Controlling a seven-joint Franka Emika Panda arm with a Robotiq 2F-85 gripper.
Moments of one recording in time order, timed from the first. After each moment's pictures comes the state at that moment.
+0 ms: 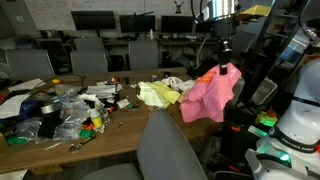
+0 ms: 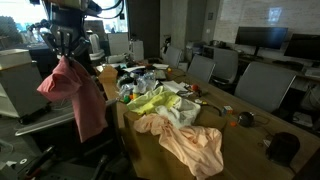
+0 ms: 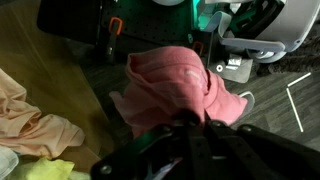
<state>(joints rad) 0.07 -0.57 -0.06 -2.46 0.06 1.60 -0.28</state>
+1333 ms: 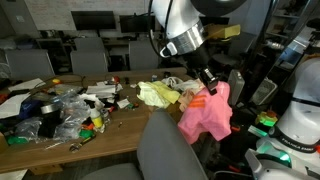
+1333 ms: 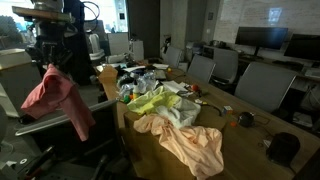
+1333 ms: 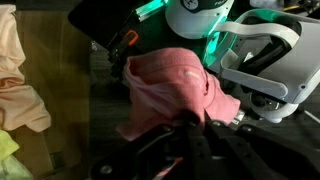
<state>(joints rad) 0.21 -0.19 0.17 -2.24 -0.04 1.48 -0.31</state>
